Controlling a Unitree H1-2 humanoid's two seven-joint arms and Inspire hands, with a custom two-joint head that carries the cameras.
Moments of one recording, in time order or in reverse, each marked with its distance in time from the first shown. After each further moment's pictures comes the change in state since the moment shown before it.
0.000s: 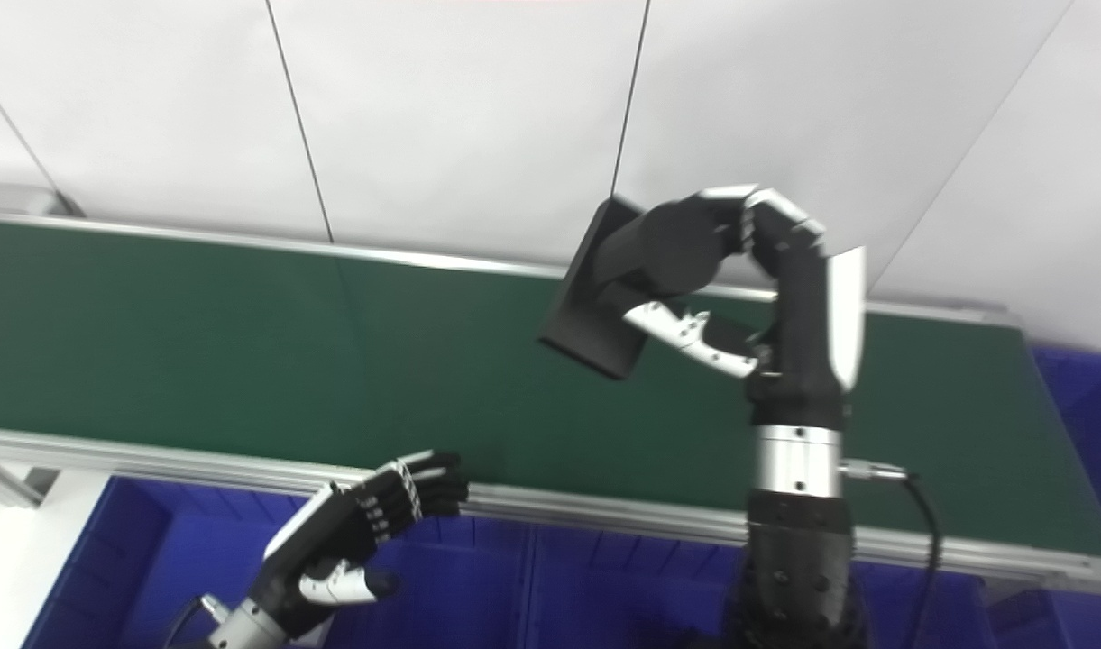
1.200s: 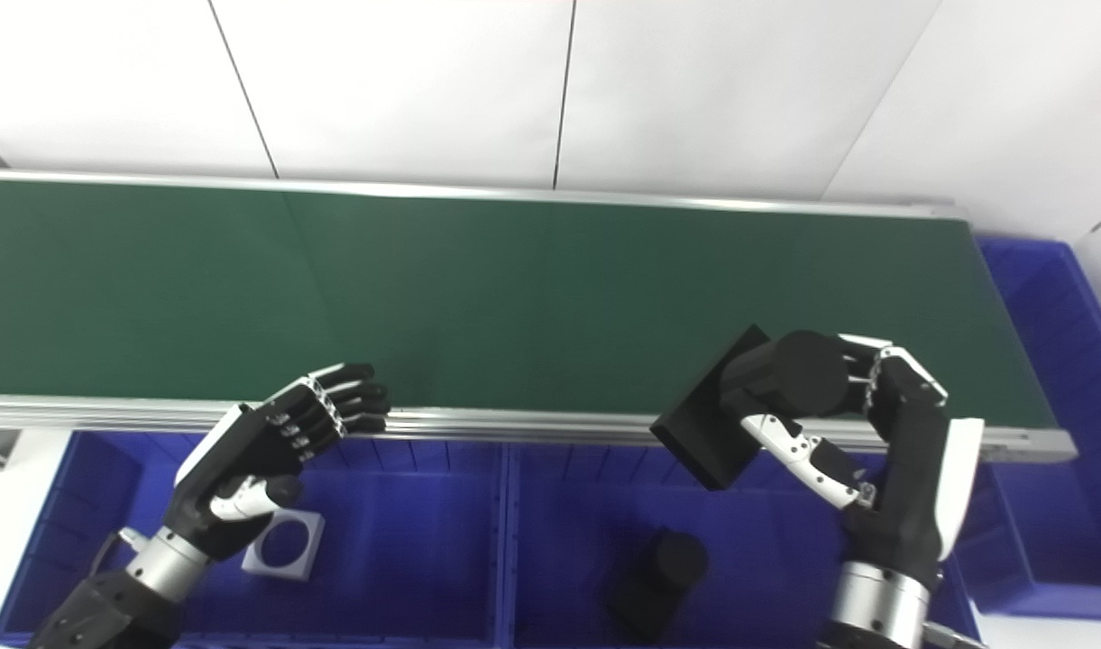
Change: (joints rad) left arm 0.000 0.076 0.086 -0.071 -0.131 0.091 -0.067; right arm 0.504 0.062 -0.208 0.003 0.020 -0.045 -0.145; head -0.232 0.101
